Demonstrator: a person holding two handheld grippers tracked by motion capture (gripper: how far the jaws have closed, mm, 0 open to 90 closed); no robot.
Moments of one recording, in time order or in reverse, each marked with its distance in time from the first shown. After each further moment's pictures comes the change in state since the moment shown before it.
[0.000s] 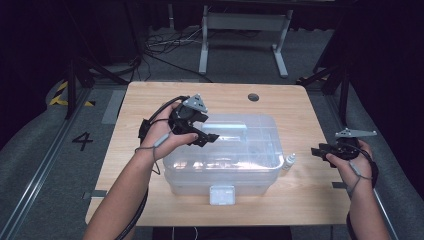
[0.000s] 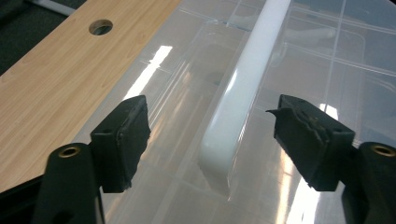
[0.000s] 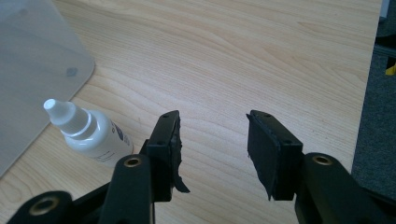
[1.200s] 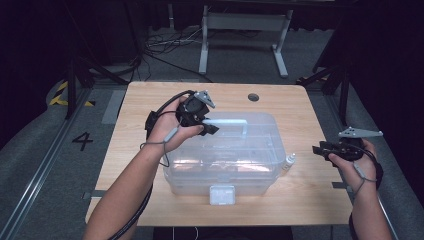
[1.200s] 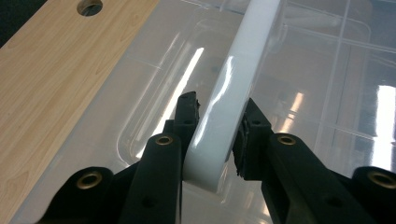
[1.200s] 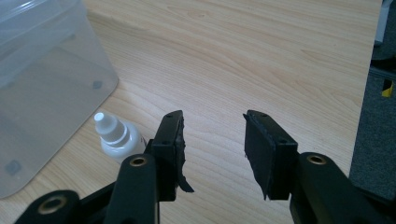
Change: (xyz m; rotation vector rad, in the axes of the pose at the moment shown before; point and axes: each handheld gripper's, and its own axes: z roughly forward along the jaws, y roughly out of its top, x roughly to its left) left arm 0.008 0.022 0.000 0.103 -0.026 -0.025; right arm 0.014 0.009 -0.019 -0.054 0.010 -0.046
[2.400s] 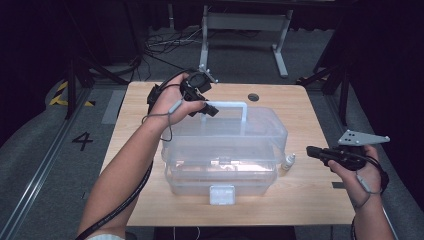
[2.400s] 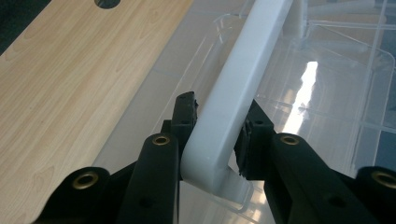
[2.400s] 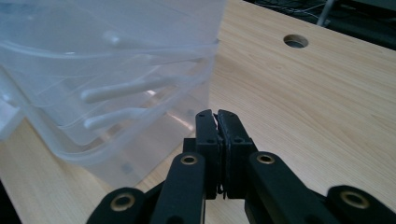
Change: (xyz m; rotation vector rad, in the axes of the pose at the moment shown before) left arm 0.043 0.036 -0.006 0.083 -0.021 -0.063; right arm 0.065 0.023 -0.041 -0.103 0.170 -0.154
